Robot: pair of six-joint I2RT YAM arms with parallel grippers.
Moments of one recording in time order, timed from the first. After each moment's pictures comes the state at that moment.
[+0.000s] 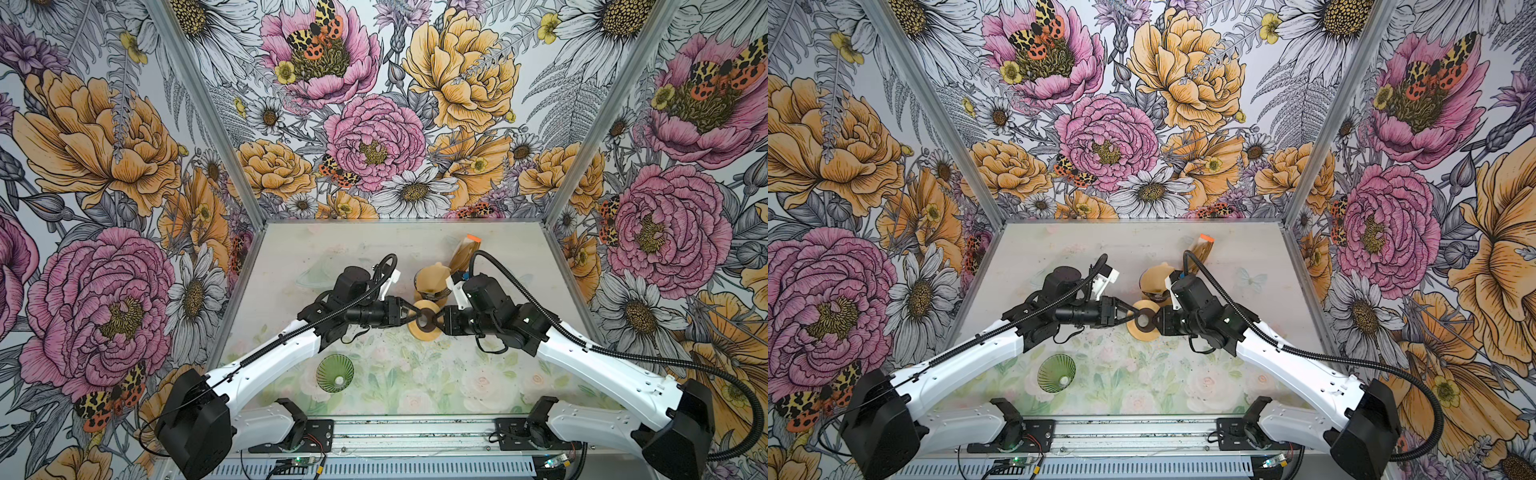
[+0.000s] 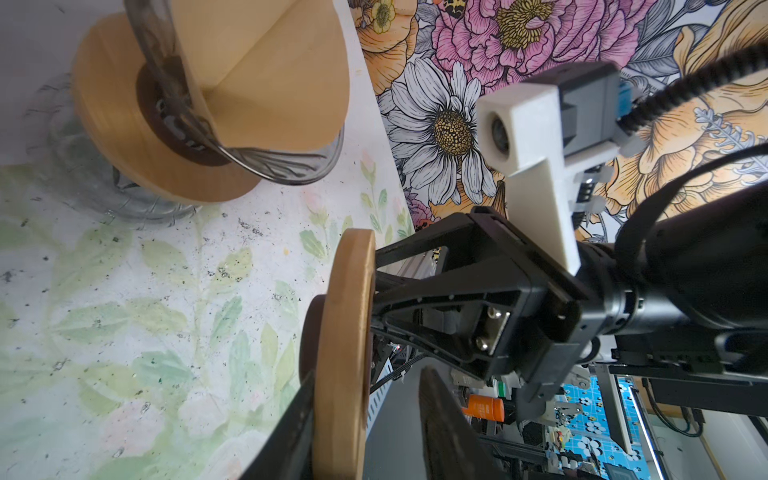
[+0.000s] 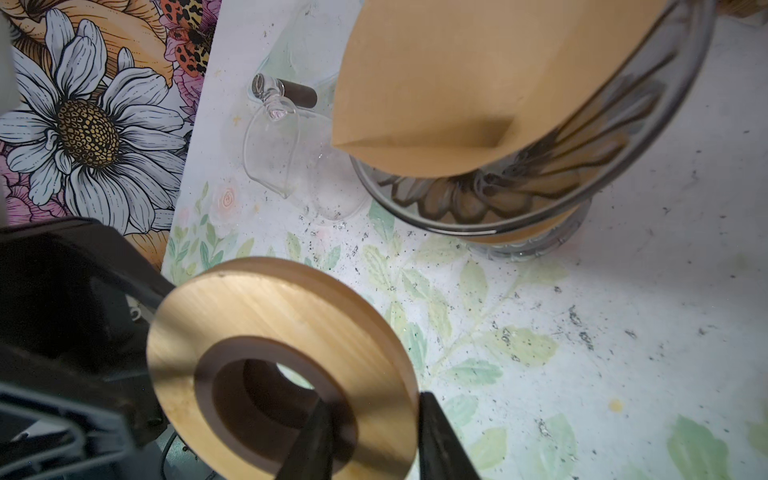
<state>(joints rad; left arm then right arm) -0.67 1.21 0.84 -0.13 0.65 -0.81 0.75 1.14 0.95 -0.63 -0.17 0.66</state>
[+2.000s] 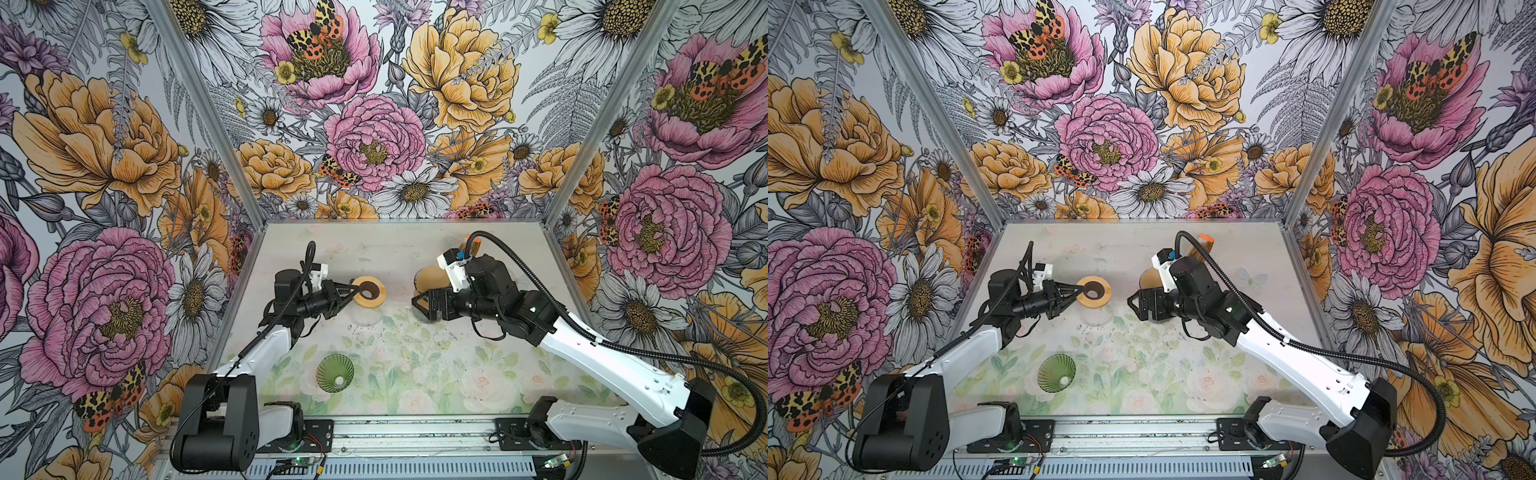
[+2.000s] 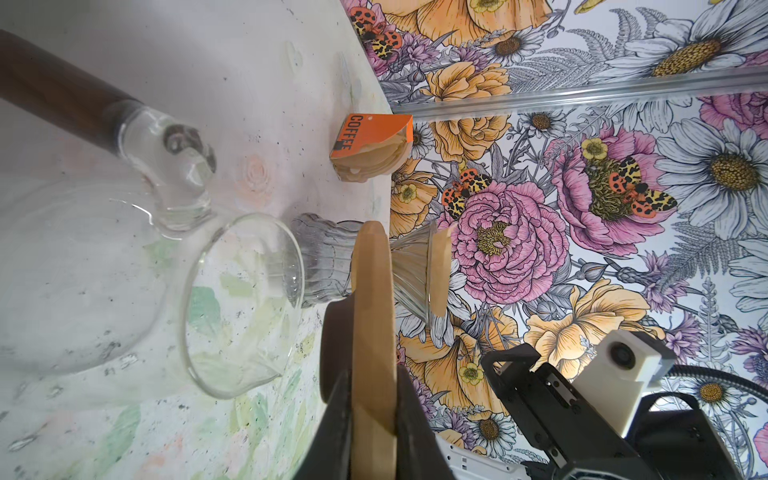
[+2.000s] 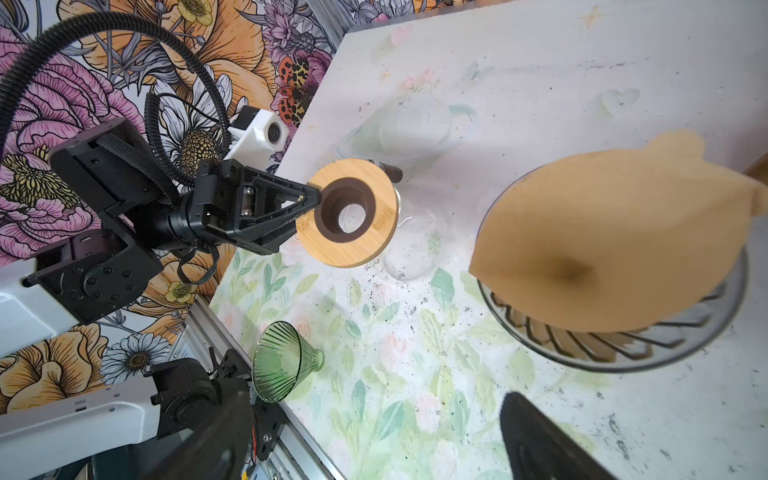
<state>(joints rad) -0.04 1.25 0.58 0.21 0.93 -1.05 0.76 1.17 1.13 -0.59 -0.20 0.53</state>
